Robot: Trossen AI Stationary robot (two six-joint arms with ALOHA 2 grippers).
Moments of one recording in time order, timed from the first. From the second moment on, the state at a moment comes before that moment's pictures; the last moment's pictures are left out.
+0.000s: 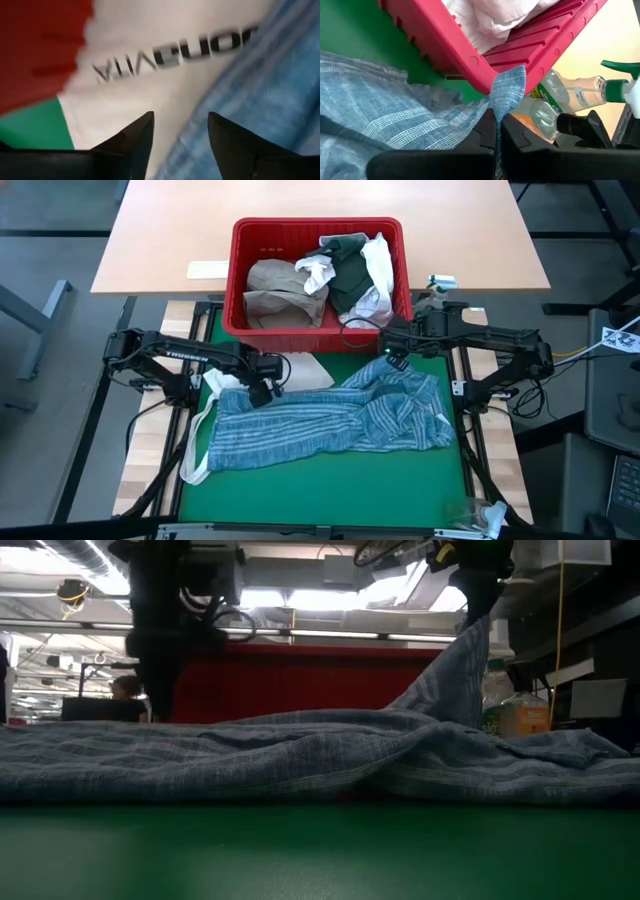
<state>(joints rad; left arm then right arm) 0.10 1.44 0.95 -1.03 -0.19 -0.40 -0.12 1.47 1.51 -1.54 0.61 0.47</state>
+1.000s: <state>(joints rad) 0.11 1.44 0.74 -0.99 -0.04 -0.35 -0.12 1.47 1.51 -1.55 0.61 0.47</state>
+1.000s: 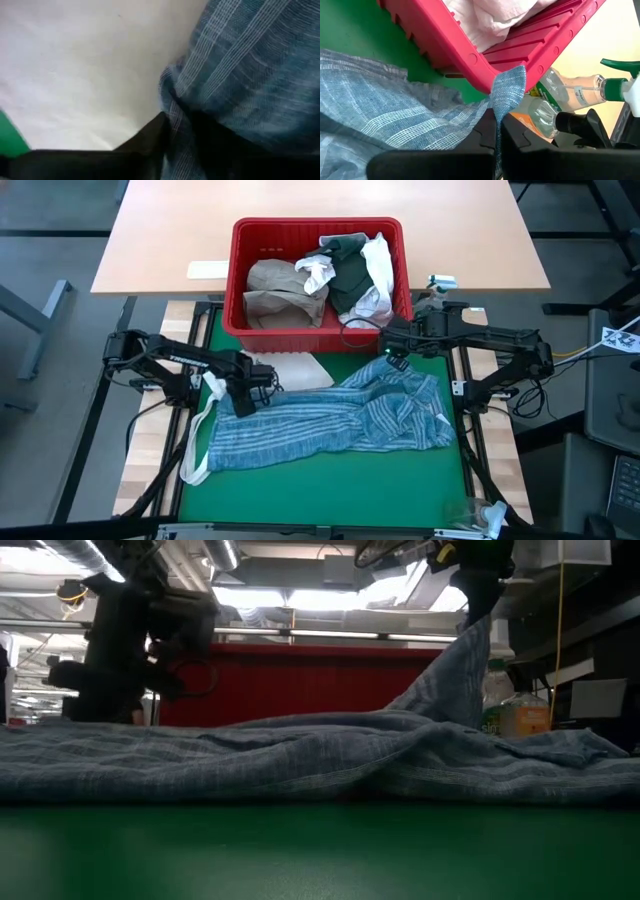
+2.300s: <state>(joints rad) -0.50 1.44 1.09 -1.37 -0.17 -0.86 0.75 1.37 1.26 -1.23 0.46 1.34</state>
